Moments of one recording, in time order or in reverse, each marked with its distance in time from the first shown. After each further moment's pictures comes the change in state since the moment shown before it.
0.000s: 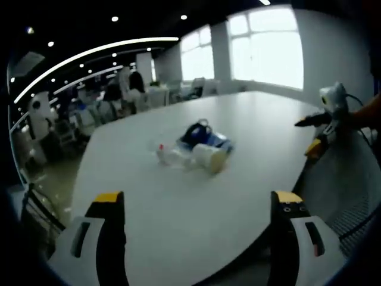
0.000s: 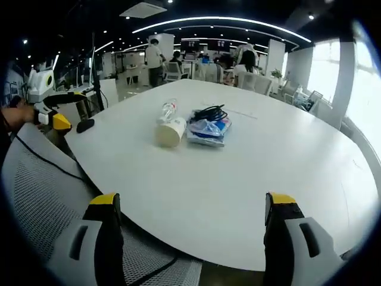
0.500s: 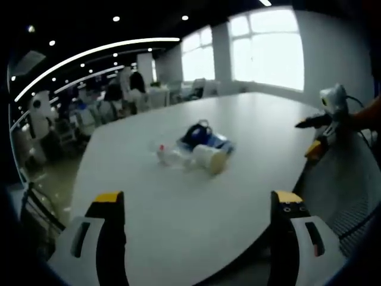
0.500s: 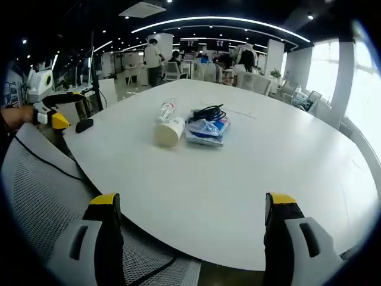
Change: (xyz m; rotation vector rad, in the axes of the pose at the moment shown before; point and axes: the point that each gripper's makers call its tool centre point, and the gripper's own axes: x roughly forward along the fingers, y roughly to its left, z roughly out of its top) left arm 0.001 0.000 0.001 -0.007 -0.006 -0.002; right arm 0.000 -0.002 -0.001 0.000 -0.001 -0.010
